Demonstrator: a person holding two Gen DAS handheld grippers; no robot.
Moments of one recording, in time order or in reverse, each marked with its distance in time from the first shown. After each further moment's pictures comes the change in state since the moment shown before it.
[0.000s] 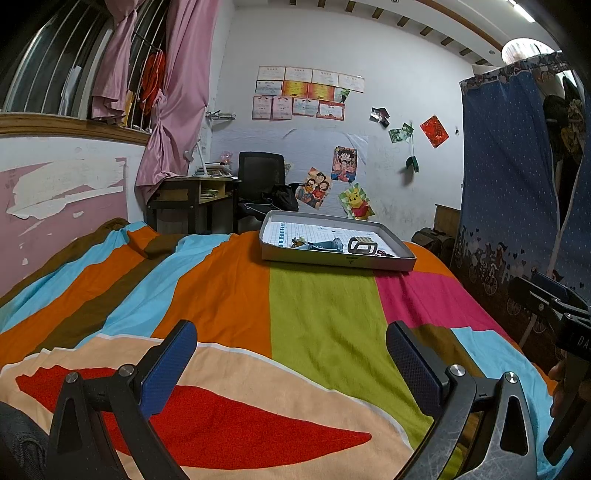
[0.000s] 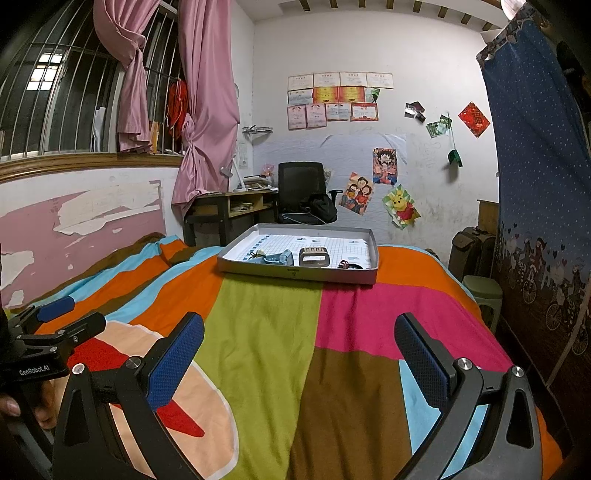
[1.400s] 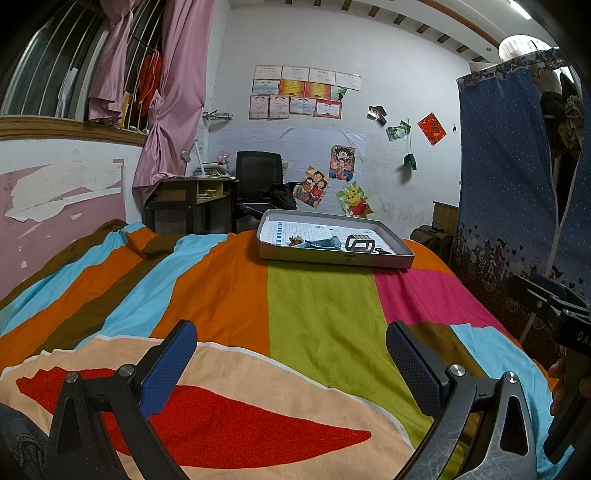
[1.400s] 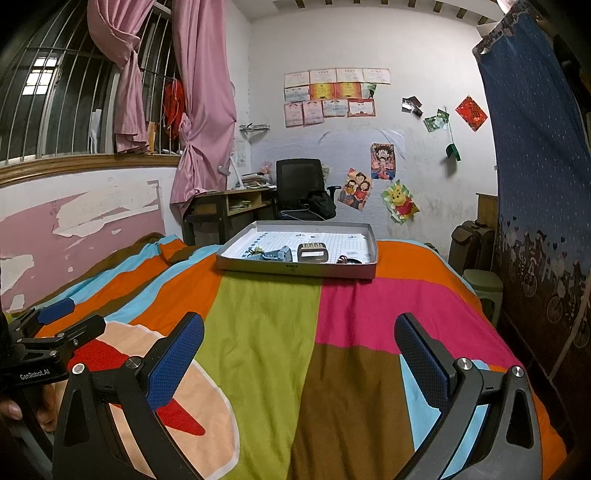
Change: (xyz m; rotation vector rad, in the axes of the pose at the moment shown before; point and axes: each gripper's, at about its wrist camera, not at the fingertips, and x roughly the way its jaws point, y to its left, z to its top) left arm 0.000 -0.002 0.002 0.007 0.002 -0.001; right arm 0.000 -0.002 0.001 0.007 0.006 0.002
